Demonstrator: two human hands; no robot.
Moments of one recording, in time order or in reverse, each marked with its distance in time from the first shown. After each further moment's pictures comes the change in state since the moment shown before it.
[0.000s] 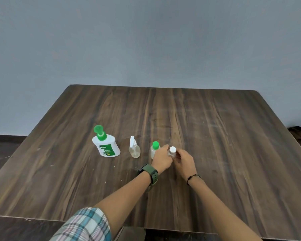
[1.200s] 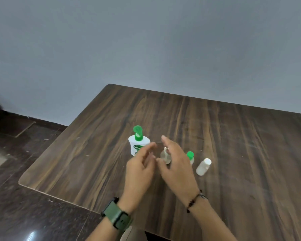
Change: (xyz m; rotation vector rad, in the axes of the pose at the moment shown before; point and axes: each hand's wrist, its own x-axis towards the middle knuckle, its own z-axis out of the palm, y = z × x) left_hand -0.118 -0.044 -0.129 -0.378 0.599 0.257; right_hand -0.057 -0.195 0.011 0.149 -0.049 -0.416
